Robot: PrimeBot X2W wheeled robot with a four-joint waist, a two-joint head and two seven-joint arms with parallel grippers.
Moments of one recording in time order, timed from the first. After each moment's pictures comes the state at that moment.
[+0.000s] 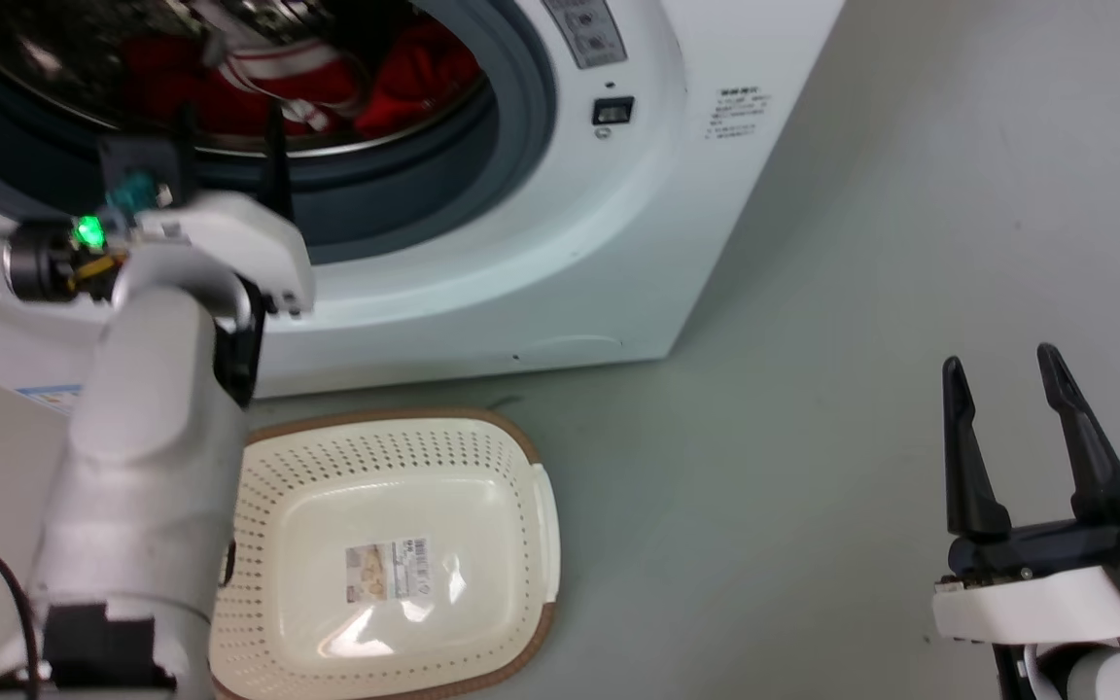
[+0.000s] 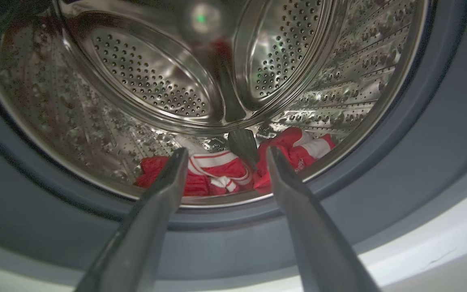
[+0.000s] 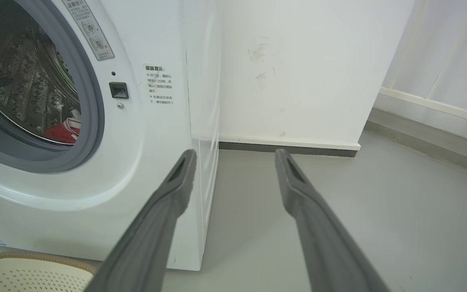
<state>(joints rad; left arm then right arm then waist) -0.85 0.18 -0.03 0.83 -0.07 -0.04 -0.22 -0.02 -0.05 -0.03 -0.12 0.01 0.13 -0.26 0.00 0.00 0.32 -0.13</state>
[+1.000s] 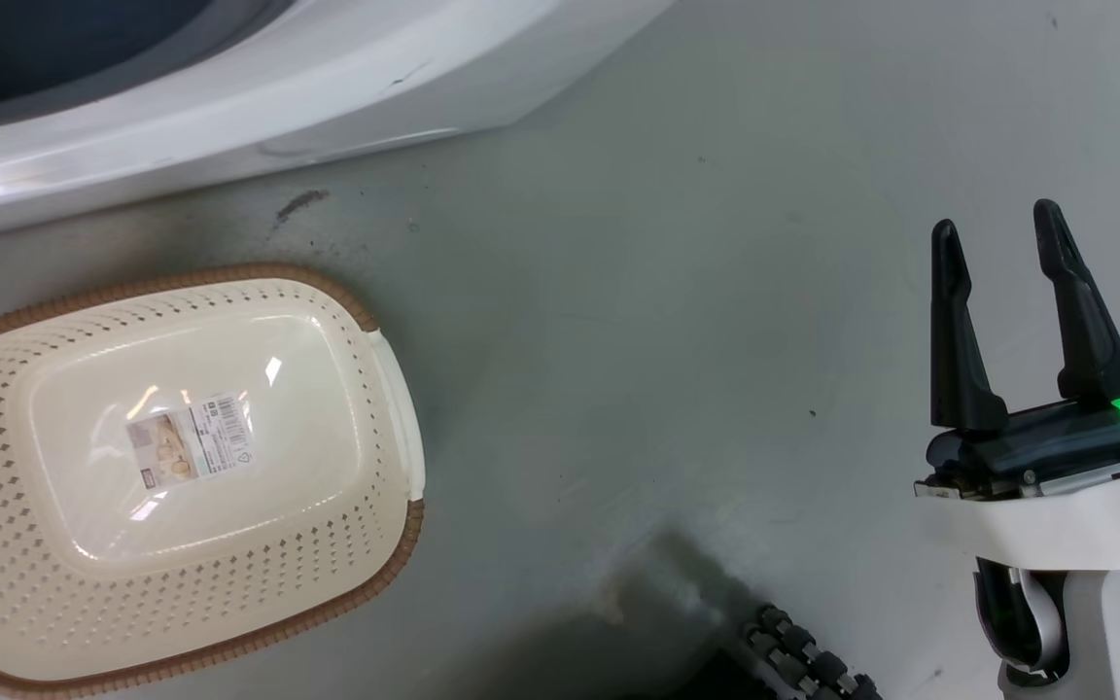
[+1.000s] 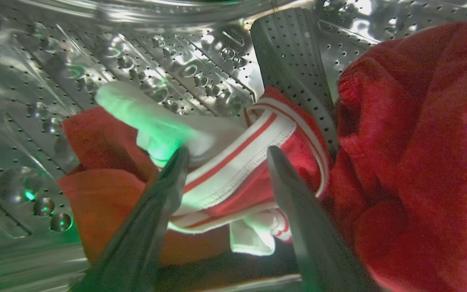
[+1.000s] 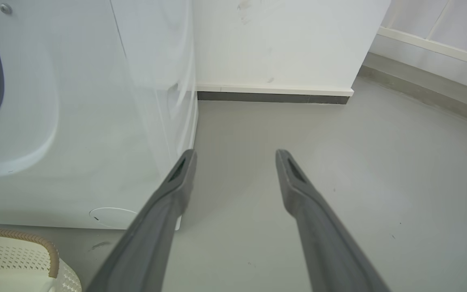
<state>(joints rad) -1.65 0.46 -0.13 1.22 0.00 -0.10 0.36 -0.21 -0.05 0.05 -0.18 0.14 0.13 -0.26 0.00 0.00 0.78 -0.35</state>
